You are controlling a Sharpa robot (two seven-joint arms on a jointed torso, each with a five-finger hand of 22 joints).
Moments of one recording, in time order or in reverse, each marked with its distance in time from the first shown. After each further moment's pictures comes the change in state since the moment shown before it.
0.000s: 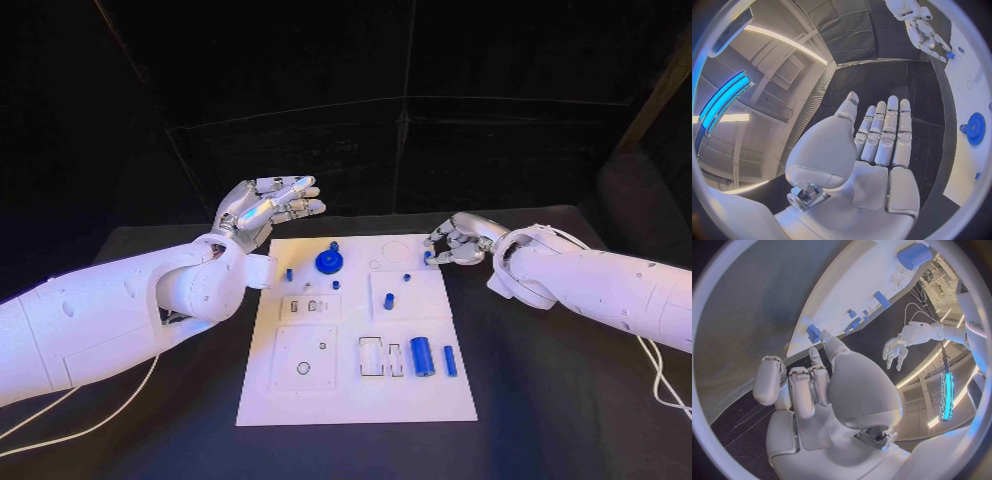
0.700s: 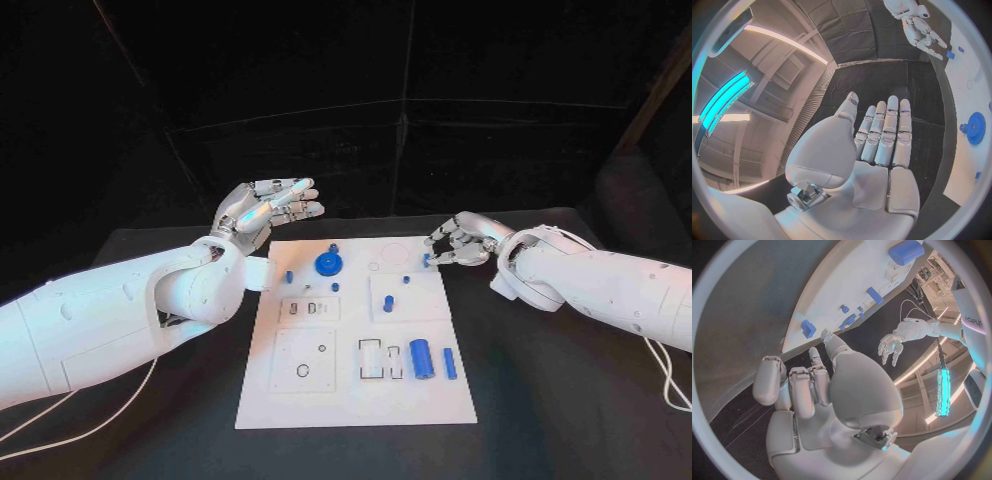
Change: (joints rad) left arm 0.000 0.000 0.000 -0.001 0.000 0.000 0.000; left_hand 0.000 0.000 0.000 0.006 0.000 0.000 0.000 0.000 0.000 0.000 0.000 0.000 0.000 0.000 0.000 0.004 -0.001 0.000 0.000 0.000 0.000 0.000; right arm 0.010 -0.038 0.000 0.044 0.026 -0.006 0.033; right_hand -0.013 -0.013 -0.007 0.012 0.009 0.000 0.000 0.000 -0.002 0.000 0.000 0.000 0.000 0.000 0.000 0.000 0.000 0.000 0.000 0.000 0.000 -0.003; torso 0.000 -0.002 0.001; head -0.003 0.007
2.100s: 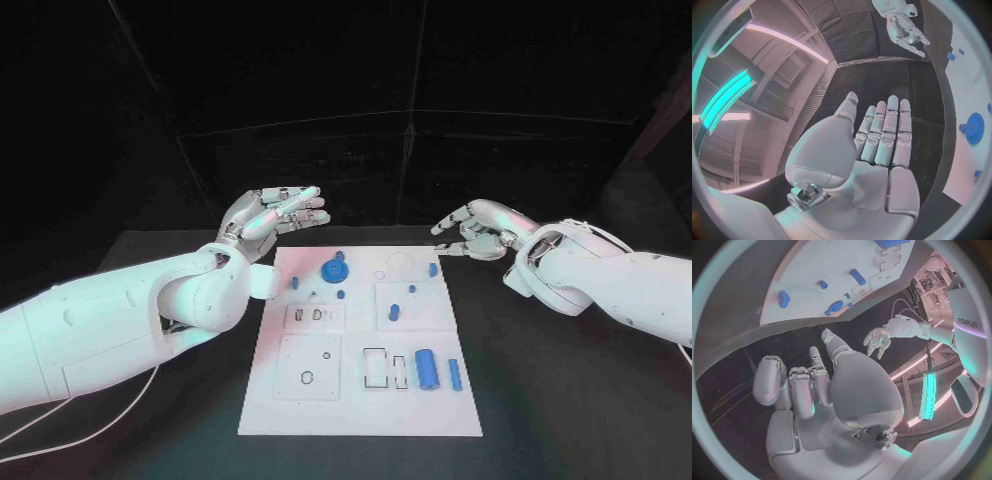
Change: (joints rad) left arm 0.002 -0.031 0.000 0.041 0.000 -0.020 -0.005; left_hand -0.004 -0.004 0.000 0.006 0.000 -0.003 -0.003 0.000 0.000 0.000 0.000 0.000 0.000 0.000 0.000 0.000 -0.001 0.000 -0.003 0.003 0.005 0.000; right arm 0.078 -0.102 0.001 0.186 -0.058 -0.098 0.005; right_hand -0.009 0.001 0.011 0.016 0.012 0.012 -0.006 0.004 0.004 0.000 0.000 0.000 0.000 0.000 0.000 0.000 -0.001 0.000 0.000 0.000 0.000 0.003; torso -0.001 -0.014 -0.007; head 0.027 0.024
